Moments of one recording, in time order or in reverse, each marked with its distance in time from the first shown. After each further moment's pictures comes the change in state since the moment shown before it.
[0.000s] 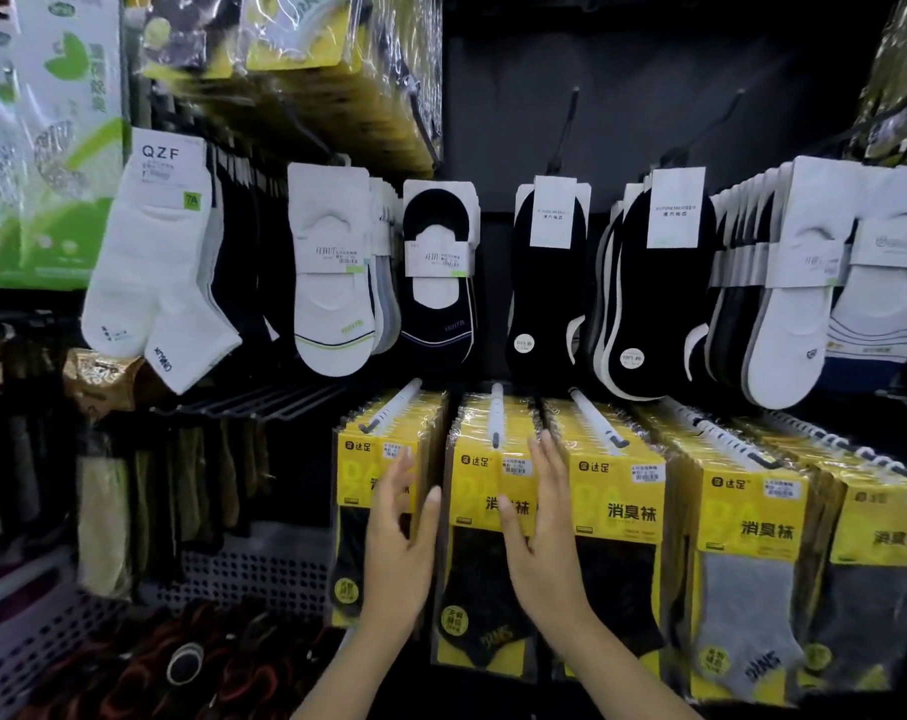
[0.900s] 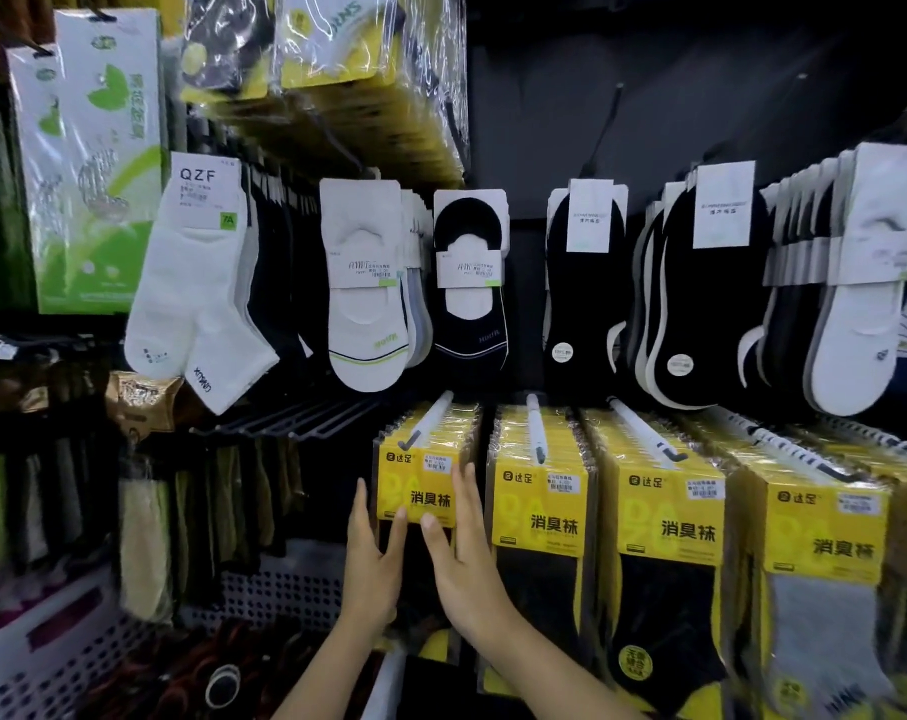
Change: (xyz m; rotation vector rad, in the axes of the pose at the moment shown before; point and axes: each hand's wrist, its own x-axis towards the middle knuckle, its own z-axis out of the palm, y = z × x) left_hand 0.037 -0.069 -0.051 0.073 -0.013 -0.233; right_hand 0.004 -0.033 0.095 0.271 -0.346 0.194
